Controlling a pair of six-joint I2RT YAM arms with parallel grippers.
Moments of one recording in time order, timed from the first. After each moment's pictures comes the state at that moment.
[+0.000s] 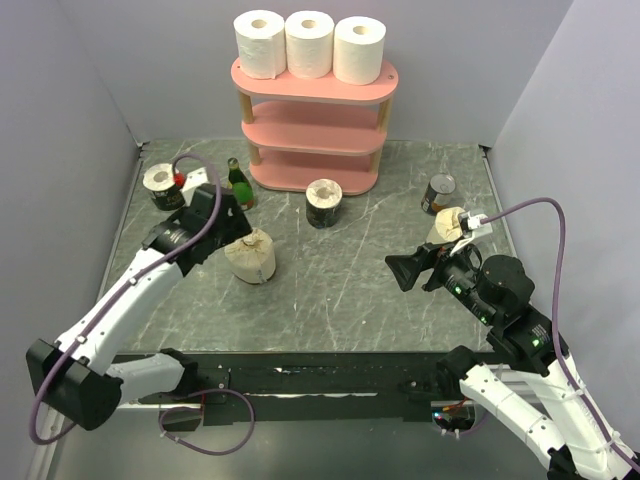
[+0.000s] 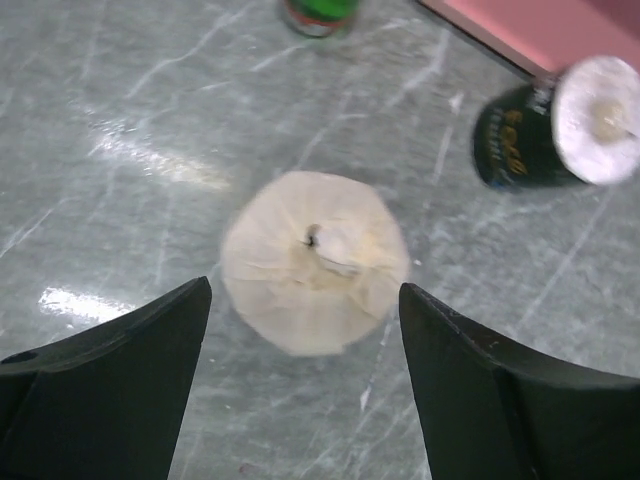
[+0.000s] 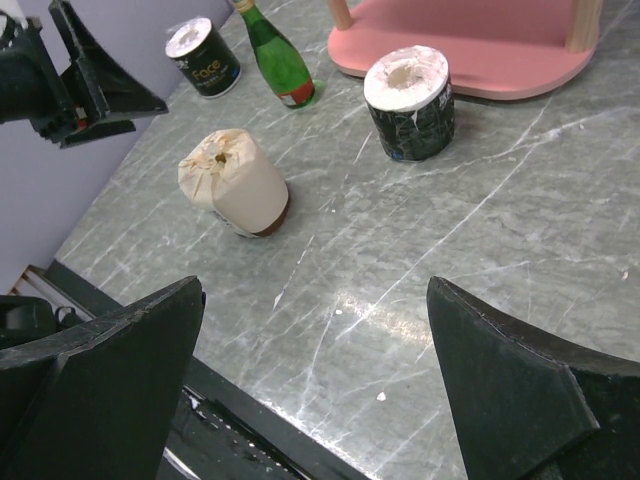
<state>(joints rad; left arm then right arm) -0.50 1.17 1.14 -0.73 -0.42 -0.75 0.56 0.50 0.87 -0.55 0.00 0.39</state>
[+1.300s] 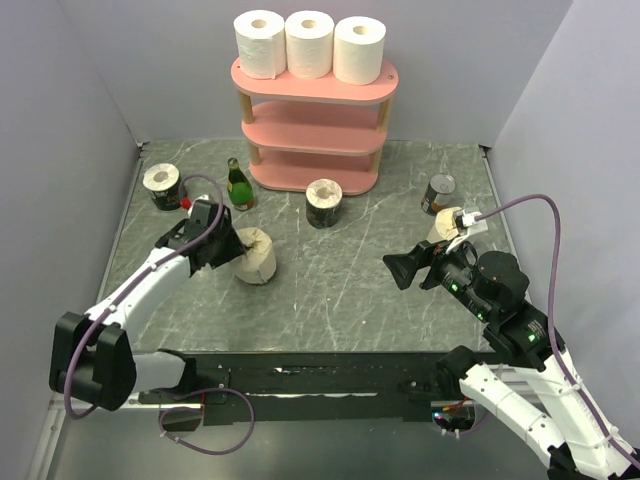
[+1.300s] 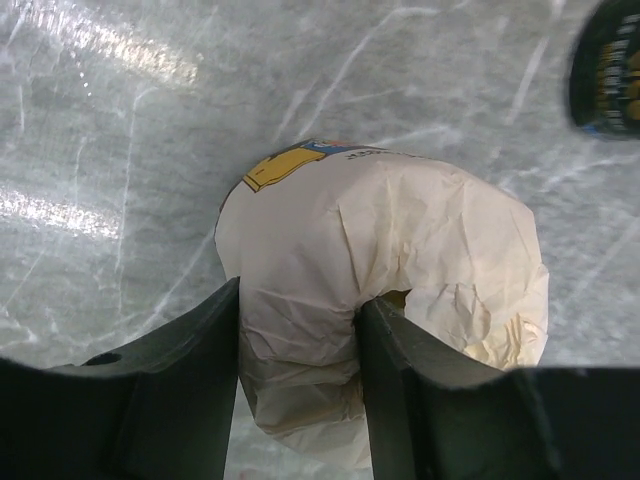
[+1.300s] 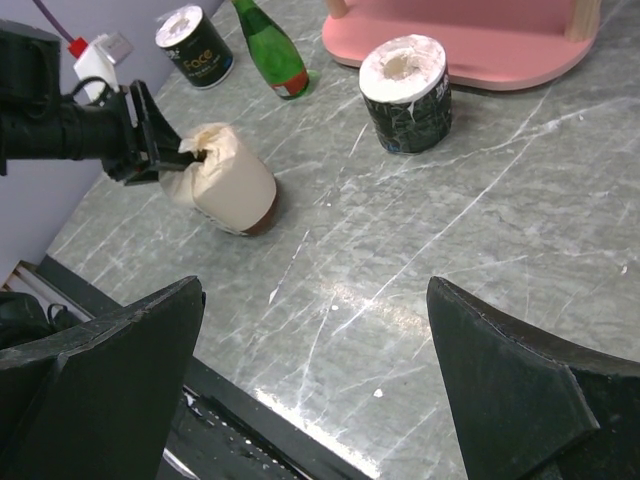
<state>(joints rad) -0.31 1.26 0.85 -0.49 -0.12 -0.75 0.56 0.53 0.87 -0.55 0.00 0.39</state>
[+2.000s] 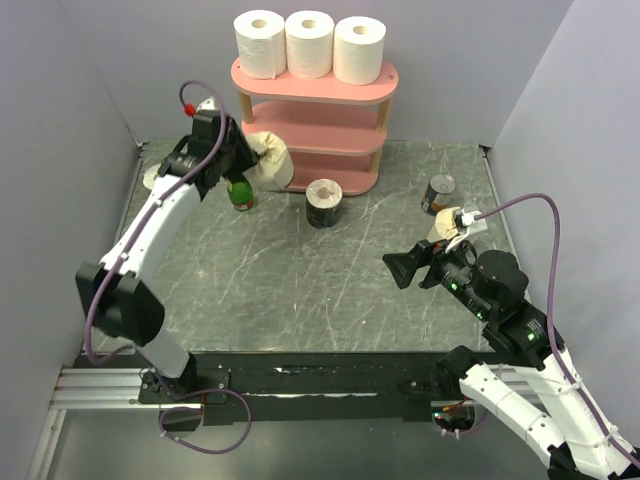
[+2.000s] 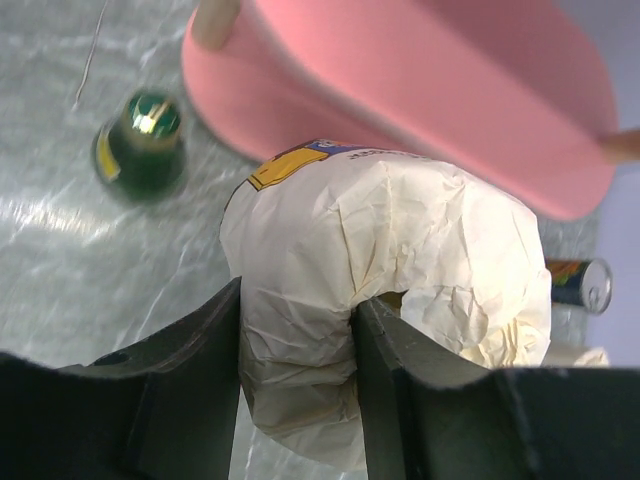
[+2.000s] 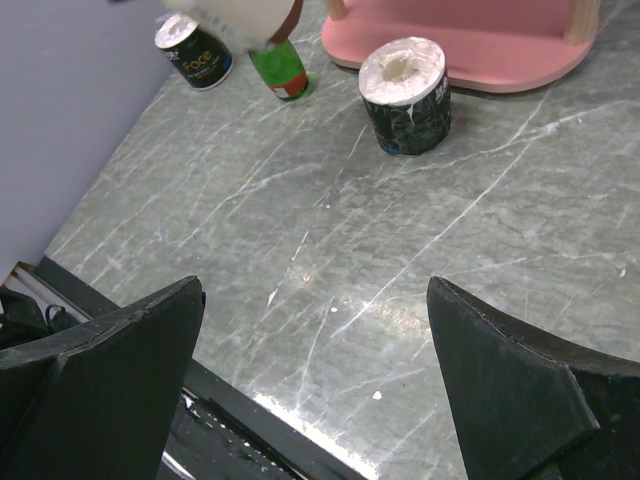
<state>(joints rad) -0.31 1.58 1.59 -0.58 -0.11 -0.69 0.56 0.53 0.87 -0.55 0.00 0.38</state>
